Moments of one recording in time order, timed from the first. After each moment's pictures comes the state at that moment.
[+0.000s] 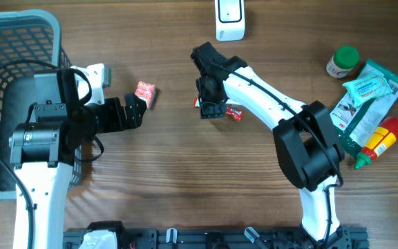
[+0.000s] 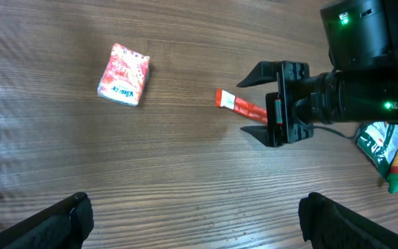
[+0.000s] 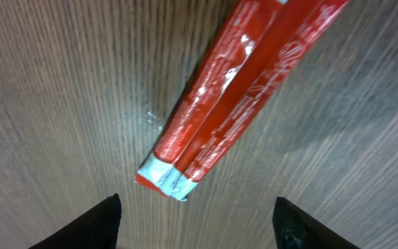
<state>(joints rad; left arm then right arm) 0.03 1.15 1.22 -1.04 0.38 -0.15 0.58 2.16 1.64 -0.82 -0.13 2.02</state>
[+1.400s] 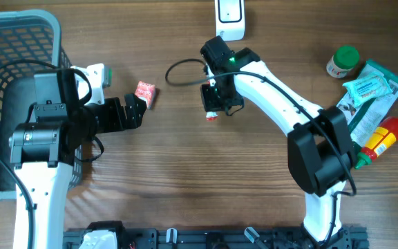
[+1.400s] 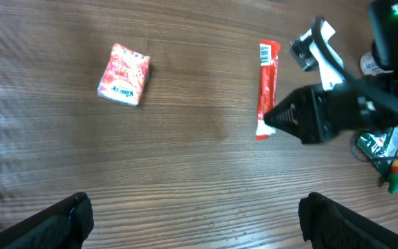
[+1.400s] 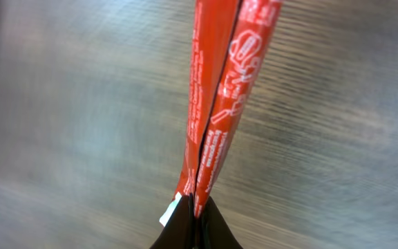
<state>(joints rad) 0.03 1.15 1.22 -1.04 0.38 -0.15 0.54 2.08 1.67 -1.02 -0.19 0.24</state>
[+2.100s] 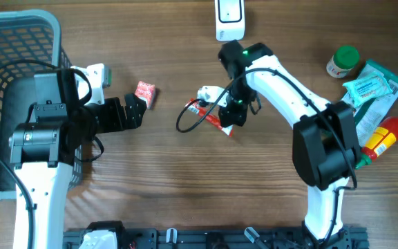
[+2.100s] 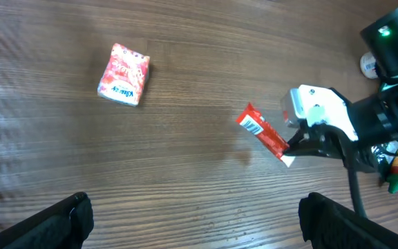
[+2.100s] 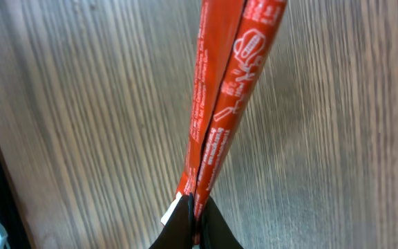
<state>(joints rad) 0.03 1.15 1.22 -1.04 0.38 -0.15 0.46 2.11 1.66 -1.26 -0.36 -0.90</state>
